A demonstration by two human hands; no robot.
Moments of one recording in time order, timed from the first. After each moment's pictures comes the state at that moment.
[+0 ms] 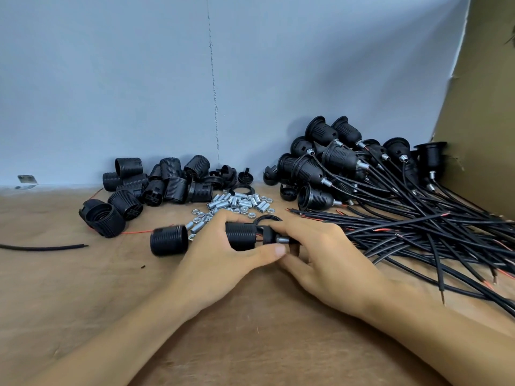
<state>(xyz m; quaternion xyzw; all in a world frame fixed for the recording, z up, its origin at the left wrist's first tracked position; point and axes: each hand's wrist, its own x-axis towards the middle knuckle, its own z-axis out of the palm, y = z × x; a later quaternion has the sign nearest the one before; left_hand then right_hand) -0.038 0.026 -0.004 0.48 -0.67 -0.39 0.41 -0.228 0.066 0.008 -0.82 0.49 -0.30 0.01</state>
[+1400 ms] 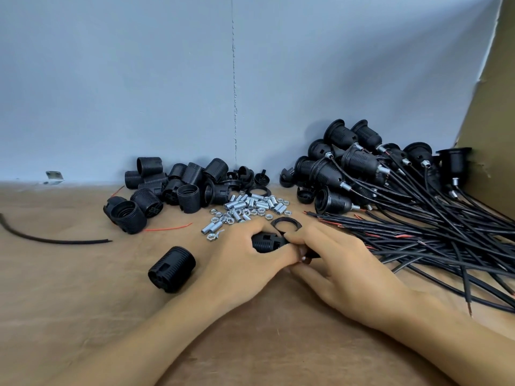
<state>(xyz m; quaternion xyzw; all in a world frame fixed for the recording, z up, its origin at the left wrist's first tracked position) -0.047 0.032 0.003 0.44 -0.70 -0.40 0.41 -0.226 0.072 0.005 -0.84 0.44 -0.32 -0.01</state>
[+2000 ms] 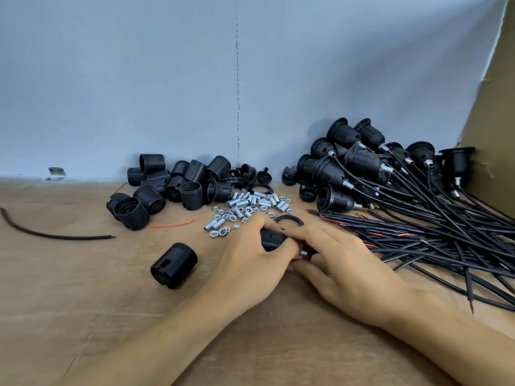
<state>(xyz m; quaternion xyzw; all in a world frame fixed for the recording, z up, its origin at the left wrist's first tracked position) -0.054 0.037 -0.002 0.45 -0.67 -0.39 0.44 -0.228 0.067 -0.001 -0.84 0.44 -0.31 0.01</state>
